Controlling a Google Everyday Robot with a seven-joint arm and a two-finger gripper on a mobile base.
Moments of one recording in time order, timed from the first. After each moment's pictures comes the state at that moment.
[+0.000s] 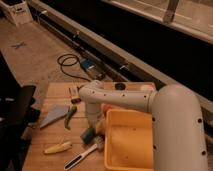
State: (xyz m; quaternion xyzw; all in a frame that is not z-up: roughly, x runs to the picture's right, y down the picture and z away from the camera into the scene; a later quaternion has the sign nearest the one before) arm -0.049 0.222 0.819 -0.45 -0.18 -0.33 0.81
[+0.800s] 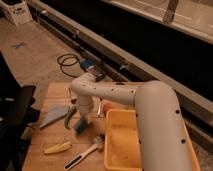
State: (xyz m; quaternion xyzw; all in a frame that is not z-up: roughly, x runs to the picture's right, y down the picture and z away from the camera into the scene) arm -0.116 0.192 0.840 -0.40 -0.21 -0.38 0.81
